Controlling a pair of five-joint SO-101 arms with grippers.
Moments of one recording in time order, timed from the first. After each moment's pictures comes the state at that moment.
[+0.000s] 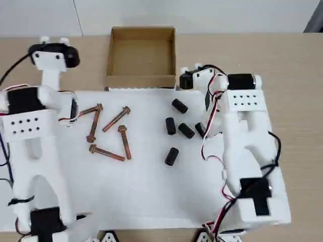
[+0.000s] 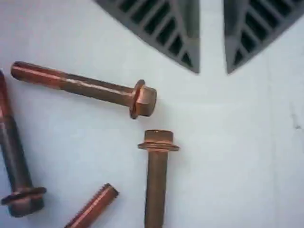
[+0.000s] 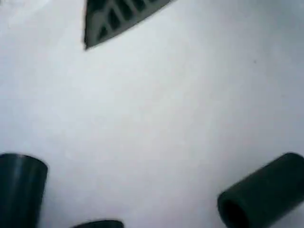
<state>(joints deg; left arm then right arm) -13.2 -12.2 -2.9 99.3 -8.0 -5.8 4.0 -2.3 95.3 28.5</state>
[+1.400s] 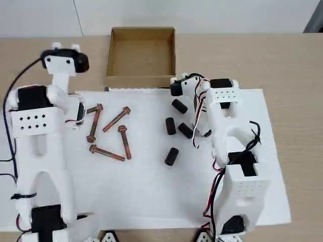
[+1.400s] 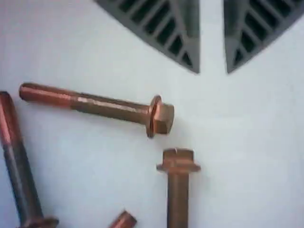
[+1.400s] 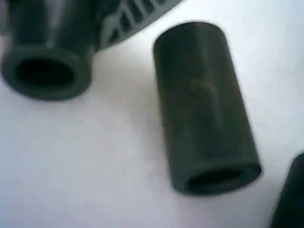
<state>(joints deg) -11.5 -11.6 1.5 99.1 -8.0 -8.1 24.6 -4.1 77.7 31.3</state>
